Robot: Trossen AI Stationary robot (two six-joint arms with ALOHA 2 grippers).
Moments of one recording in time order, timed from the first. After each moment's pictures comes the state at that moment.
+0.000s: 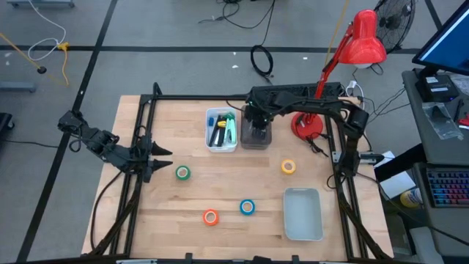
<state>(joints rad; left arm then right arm) -0.56 0.37 0.54 -0.68 -0.58 -0.58 -0.47 1.88 1.42 -0.71 -0.13 -0.27</state>
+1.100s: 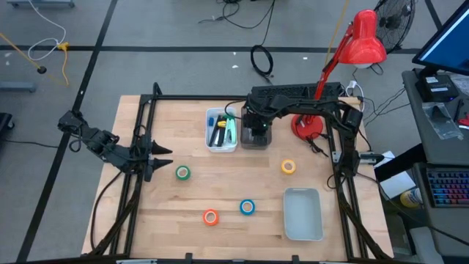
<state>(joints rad) -0.56 0.37 0.54 -0.68 -0.61 -0.58 -0.45 1.94 1.42 -0.74 -0.24 -0.38</state>
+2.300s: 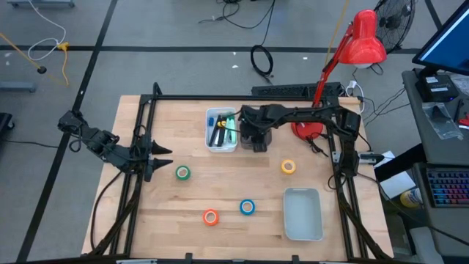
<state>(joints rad) -0.56 0.37 0.54 -0.68 -0.61 -0.58 -0.34 1.94 1.42 -0.74 0.00 -0.44</state>
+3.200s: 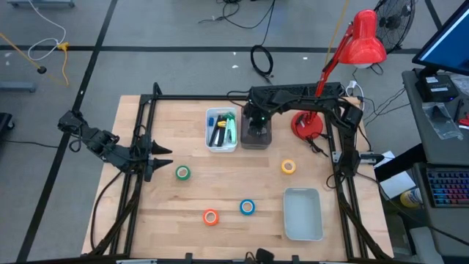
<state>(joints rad) -0.56 0.37 0.54 -0.68 -0.61 -0.58 -0.52 1.95 1.42 -0.65 -0.21 -0.12</state>
